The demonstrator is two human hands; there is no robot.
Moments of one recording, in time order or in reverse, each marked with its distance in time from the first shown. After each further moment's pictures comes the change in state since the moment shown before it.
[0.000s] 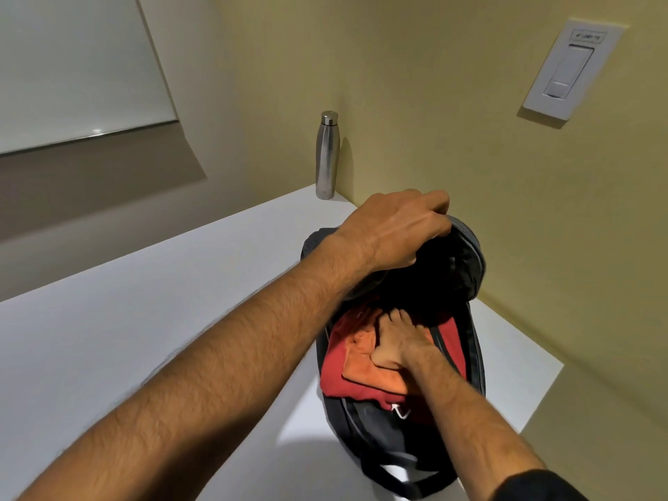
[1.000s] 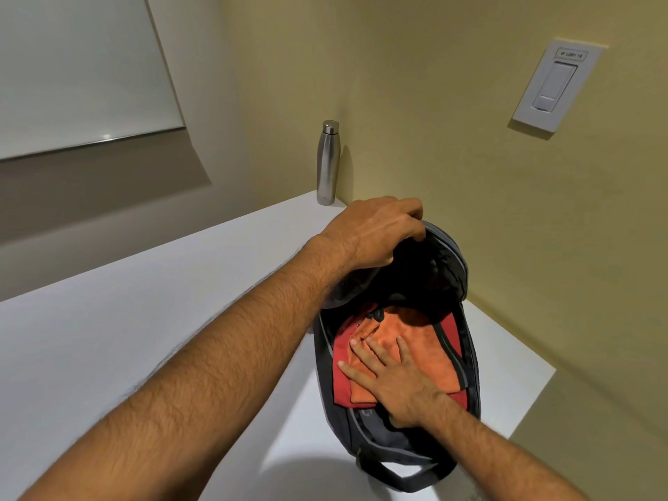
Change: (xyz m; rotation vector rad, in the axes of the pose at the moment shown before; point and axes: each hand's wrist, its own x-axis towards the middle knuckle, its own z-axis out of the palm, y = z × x) left_hand -0.007 -0.009 -0.001 0.011 -0.062 -0.054; right_hand -0.051 0.019 0.047 -0.509 0.169 -0.548
